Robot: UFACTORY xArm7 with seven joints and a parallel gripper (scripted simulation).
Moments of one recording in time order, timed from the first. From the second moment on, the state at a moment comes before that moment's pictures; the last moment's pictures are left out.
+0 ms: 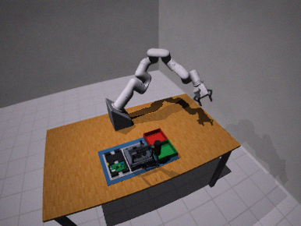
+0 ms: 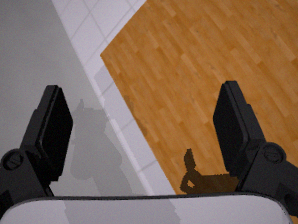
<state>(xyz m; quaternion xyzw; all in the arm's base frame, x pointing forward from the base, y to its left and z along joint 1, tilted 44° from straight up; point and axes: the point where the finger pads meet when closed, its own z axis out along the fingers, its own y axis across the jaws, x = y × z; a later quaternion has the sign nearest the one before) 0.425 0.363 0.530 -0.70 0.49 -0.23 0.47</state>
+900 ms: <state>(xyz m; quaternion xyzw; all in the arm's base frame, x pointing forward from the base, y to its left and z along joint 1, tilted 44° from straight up) 0.396 0.319 0.627 -0.61 0.55 -0.20 0.53</state>
